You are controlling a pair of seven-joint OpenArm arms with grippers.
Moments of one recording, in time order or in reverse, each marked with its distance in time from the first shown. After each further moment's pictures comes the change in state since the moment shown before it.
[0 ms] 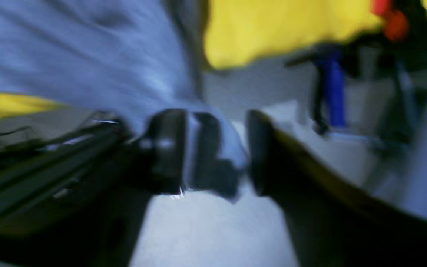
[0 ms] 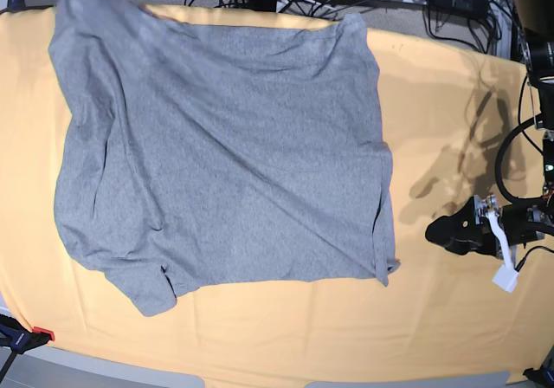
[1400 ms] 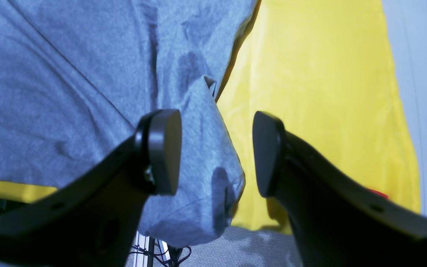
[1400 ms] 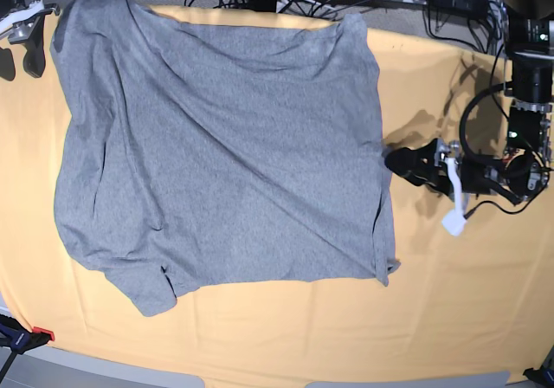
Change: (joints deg) left arm 9.1 4.1 7.6 0.7 -3.8 1.8 7.4; right arm 12.7 9.7 0.0 0.0 7.9 4.0 5.6
